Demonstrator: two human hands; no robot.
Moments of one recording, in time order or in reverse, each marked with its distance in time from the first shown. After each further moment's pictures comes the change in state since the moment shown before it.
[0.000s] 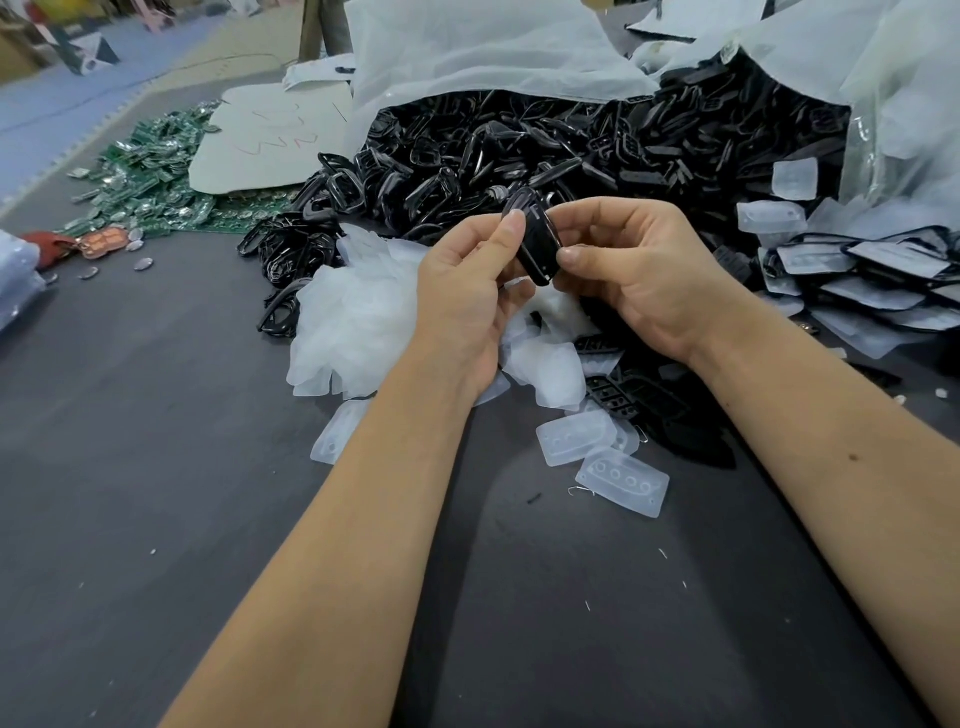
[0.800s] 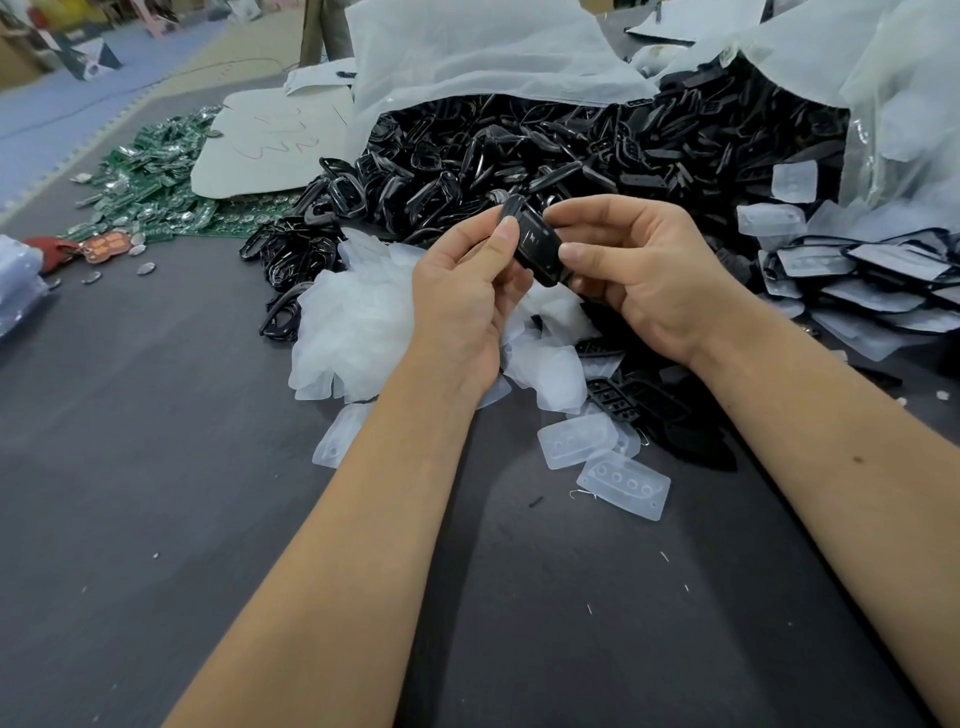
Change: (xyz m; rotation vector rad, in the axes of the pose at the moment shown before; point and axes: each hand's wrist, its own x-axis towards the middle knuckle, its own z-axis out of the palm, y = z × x) left_hand 0.003 -0.002 0.000 -0.158 0.046 -0.014; right_hand 0.002 0.002 -0.005 0.007 0.078 0.015
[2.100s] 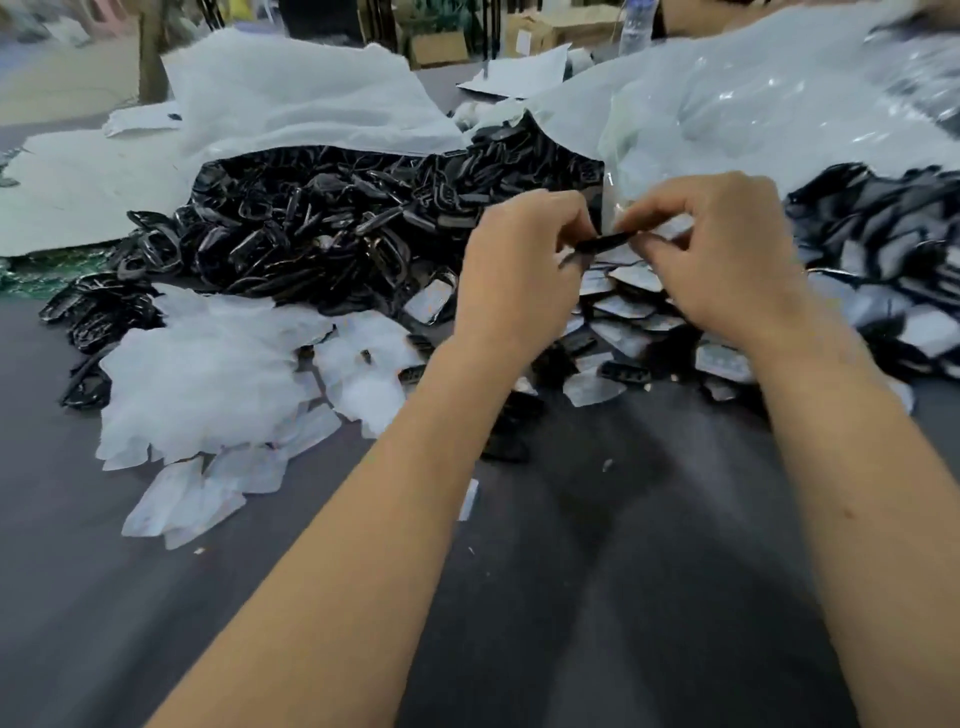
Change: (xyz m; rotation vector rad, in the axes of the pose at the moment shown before) left_hand -0.027 -0.037 0.144 1.090 -0.416 0.761; right_hand -0.100 -0.117 -0.102 -1.313 0.485 -0.189
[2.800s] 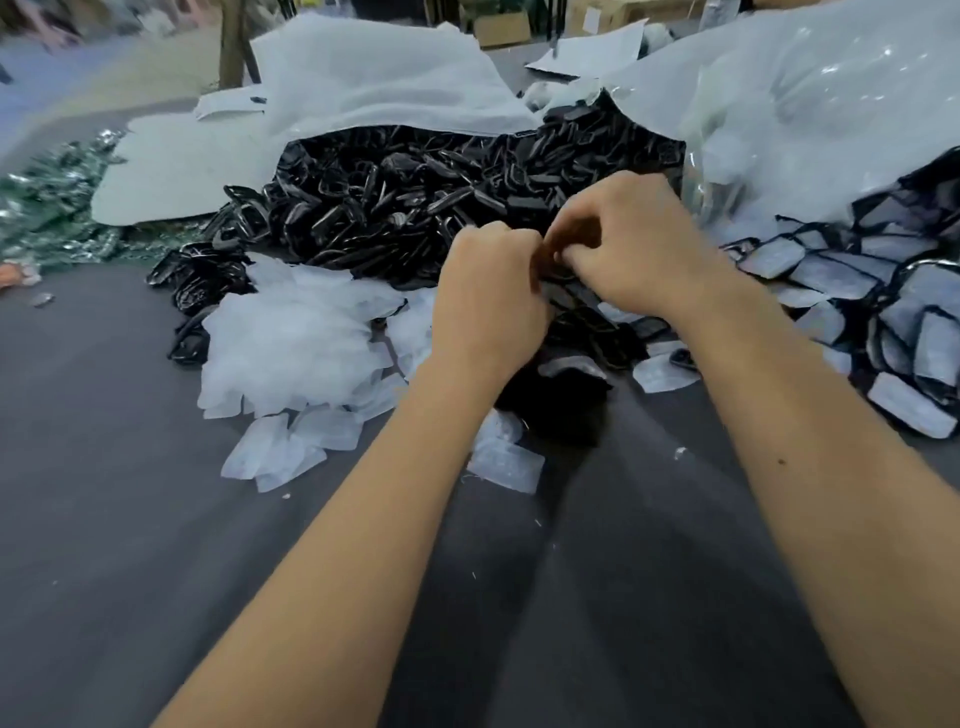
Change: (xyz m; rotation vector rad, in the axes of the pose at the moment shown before) left_hand -0.034 -0.043 -0.042 0.395 -0.058 -0.156; right_hand 0.025 -0.069 0.065 0.008 -0.306 -0.072
